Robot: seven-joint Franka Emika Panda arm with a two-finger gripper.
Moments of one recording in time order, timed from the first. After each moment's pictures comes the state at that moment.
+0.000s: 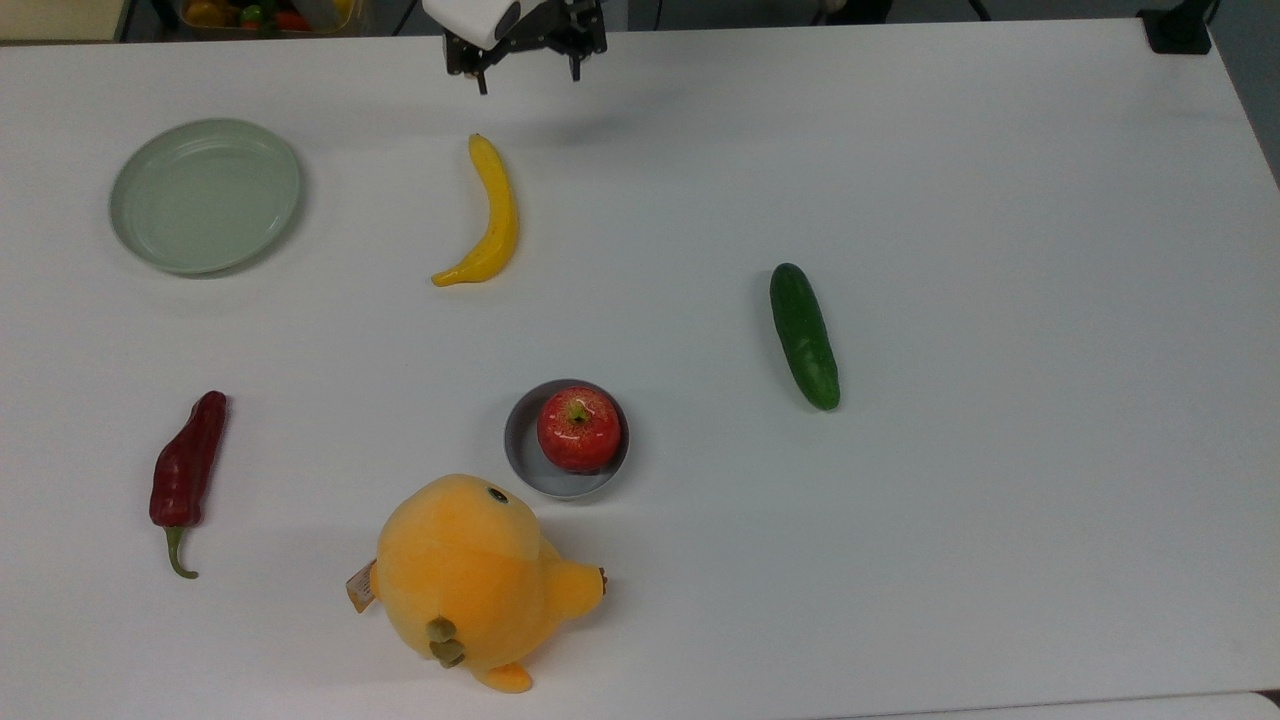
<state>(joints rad) 0.04 -0.18 0.03 -2.29 -0.06 1.97 -0.19</state>
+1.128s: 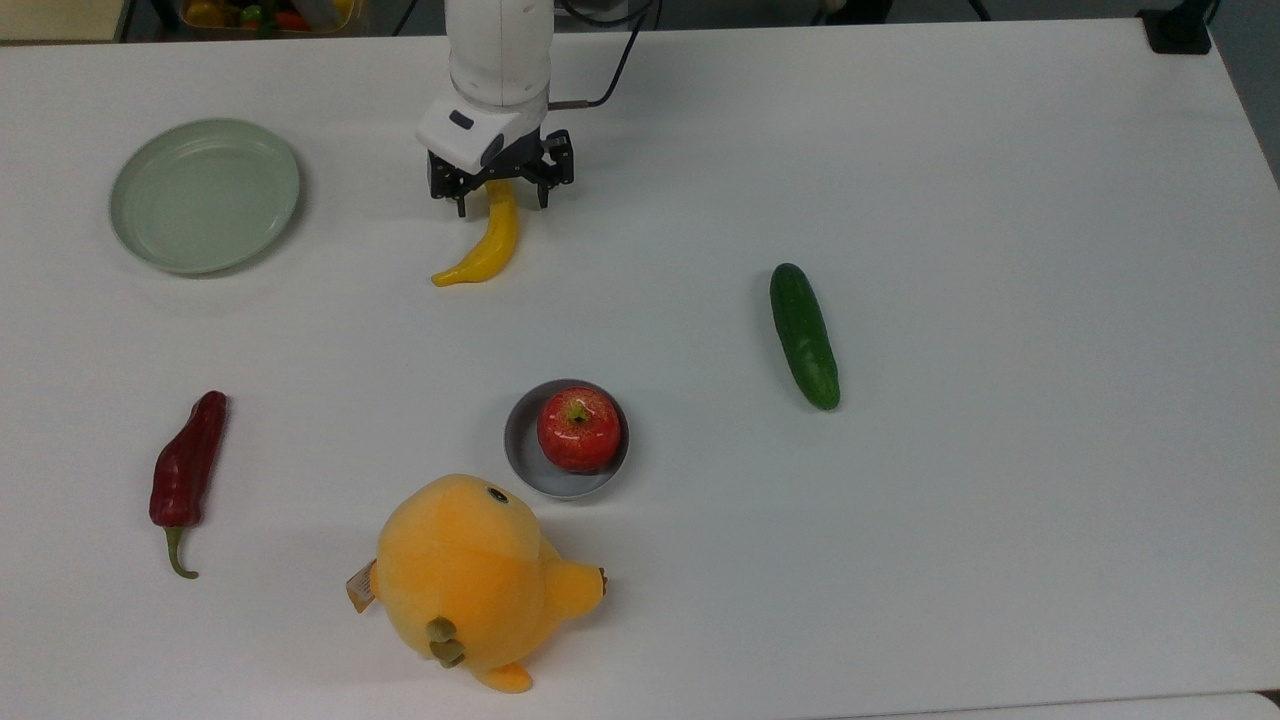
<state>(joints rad) -0.01 0.08 0.03 -2.34 -0.20 2.41 -0.14</state>
